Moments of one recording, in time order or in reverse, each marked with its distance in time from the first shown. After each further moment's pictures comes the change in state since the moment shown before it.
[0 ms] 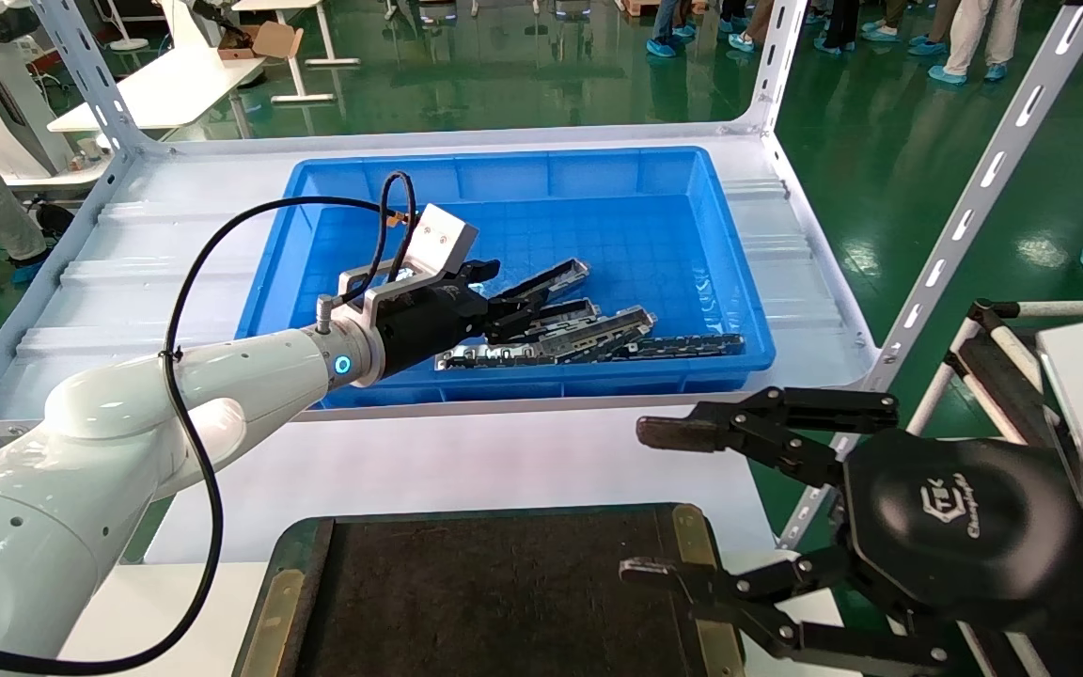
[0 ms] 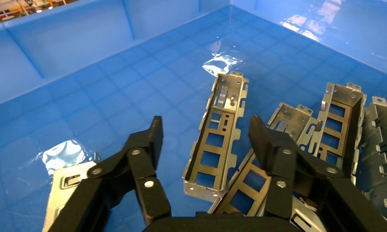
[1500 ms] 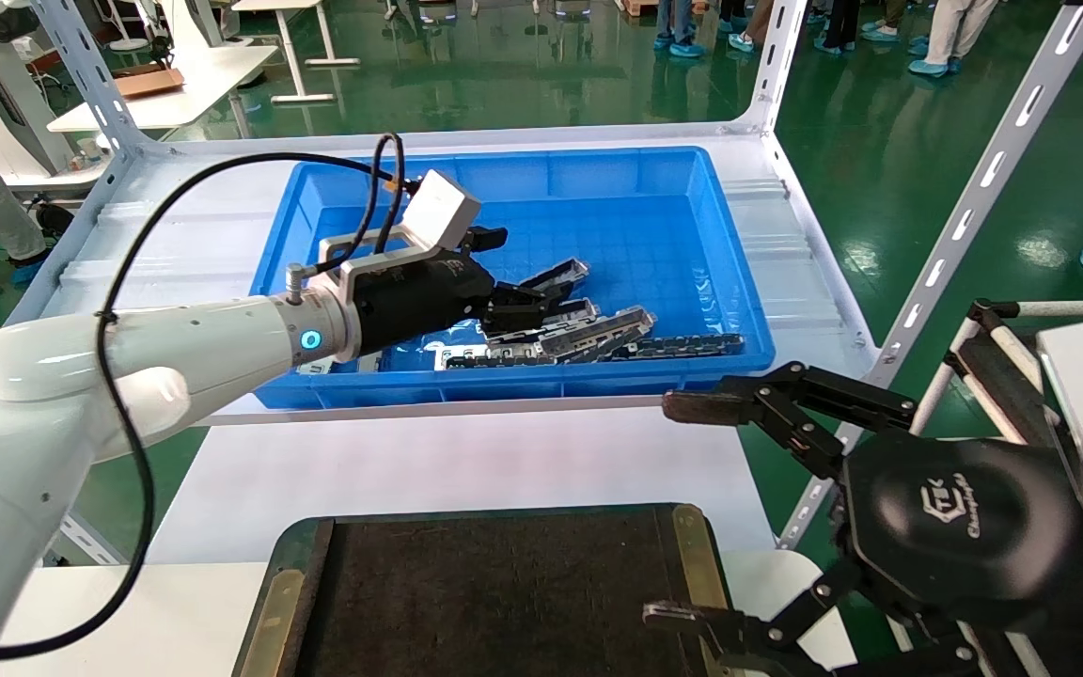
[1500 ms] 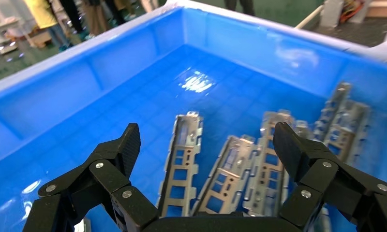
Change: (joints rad) left arm -0.030 -0.057 -0.213 -0.068 0.200 0.238 0.003; right arm 0.000 0.000 0.001 0.000 0.000 0.000 0.000
